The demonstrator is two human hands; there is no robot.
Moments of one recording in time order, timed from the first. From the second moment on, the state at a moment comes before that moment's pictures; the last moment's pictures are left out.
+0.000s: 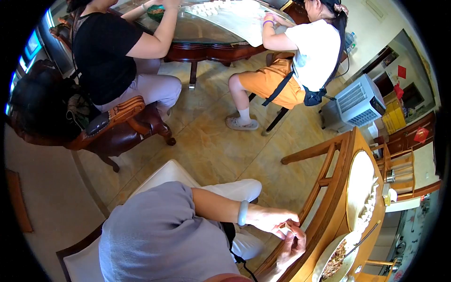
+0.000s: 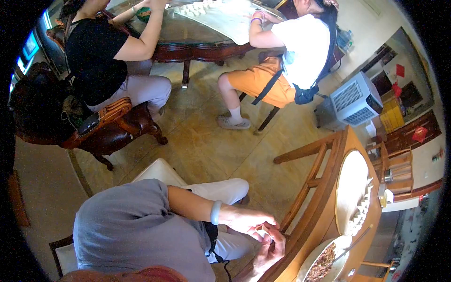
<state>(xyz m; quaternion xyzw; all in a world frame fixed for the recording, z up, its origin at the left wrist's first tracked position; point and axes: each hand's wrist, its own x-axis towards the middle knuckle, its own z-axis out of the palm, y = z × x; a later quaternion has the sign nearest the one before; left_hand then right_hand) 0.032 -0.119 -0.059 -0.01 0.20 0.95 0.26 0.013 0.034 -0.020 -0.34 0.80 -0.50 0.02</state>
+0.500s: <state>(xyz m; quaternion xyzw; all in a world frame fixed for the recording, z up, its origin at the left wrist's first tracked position) 0.025 -0.110 -0.057 0.09 0.15 0.95 0.25 0.013 0.051 -0.021 -0.21 0.73 -0.65 0.03</state>
